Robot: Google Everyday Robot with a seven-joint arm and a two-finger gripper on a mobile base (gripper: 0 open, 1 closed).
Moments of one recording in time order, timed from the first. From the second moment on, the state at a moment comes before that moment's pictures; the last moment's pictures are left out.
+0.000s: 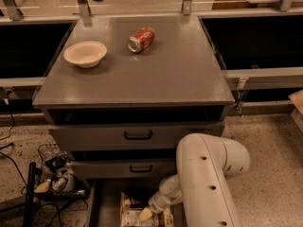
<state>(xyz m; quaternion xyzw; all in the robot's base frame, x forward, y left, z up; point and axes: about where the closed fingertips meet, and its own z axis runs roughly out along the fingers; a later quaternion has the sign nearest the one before) 0.469 0.018 0.137 -0.36 0.90 0.24 0.06</state>
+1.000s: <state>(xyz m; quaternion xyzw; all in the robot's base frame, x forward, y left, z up) 0.469 0.018 0.137 -0.36 0.90 0.24 0.06</state>
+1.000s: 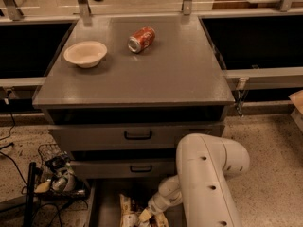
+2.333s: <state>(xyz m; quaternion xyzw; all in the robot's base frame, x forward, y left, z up) 0.472 0.021 0.171 -0.38 0.89 0.24 0.02</state>
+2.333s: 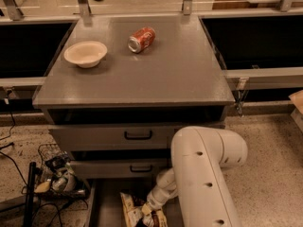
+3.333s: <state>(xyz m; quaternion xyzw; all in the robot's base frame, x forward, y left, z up) 0.427 -0.010 0.198 -0.36 0.90 0.25 0.01</state>
